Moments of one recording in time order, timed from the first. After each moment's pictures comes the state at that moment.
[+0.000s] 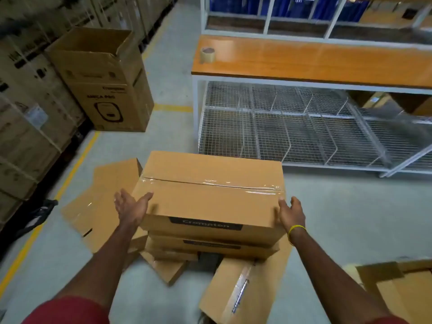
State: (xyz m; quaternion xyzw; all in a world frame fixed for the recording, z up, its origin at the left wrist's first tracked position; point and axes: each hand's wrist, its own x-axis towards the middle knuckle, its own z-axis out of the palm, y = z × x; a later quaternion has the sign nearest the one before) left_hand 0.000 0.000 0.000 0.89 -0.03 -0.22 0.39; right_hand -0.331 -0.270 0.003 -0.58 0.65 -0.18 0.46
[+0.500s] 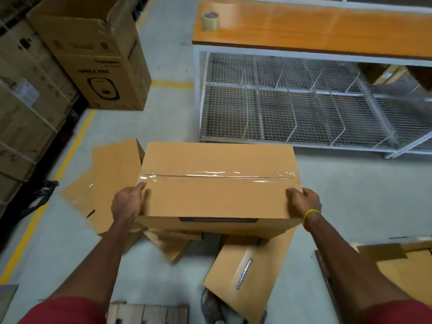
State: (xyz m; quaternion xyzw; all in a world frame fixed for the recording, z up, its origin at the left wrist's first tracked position) left_hand 0.009 0.022 -0.023 0.90 0.01 -0.21 0.37; right_hand -0.341 -0.286 -0.019 -0.55 0.71 -0.15 0.42
